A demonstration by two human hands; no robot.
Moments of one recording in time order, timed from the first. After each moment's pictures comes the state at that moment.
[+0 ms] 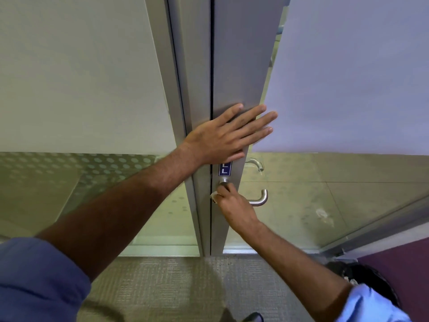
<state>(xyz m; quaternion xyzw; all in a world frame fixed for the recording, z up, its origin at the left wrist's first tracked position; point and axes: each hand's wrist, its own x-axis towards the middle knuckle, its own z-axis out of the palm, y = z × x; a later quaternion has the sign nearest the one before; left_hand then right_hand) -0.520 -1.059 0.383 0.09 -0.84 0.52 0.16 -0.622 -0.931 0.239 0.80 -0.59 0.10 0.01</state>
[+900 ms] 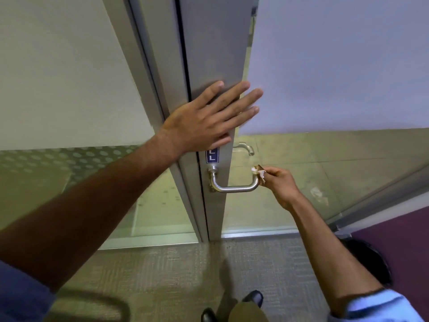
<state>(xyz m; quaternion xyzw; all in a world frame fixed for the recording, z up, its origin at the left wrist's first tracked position) -0.518 -1.063 0.379 0.09 -0.82 0.54 0.16 -0.762 -0.933 0.200 0.32 -0.60 0.55 -0.48</state>
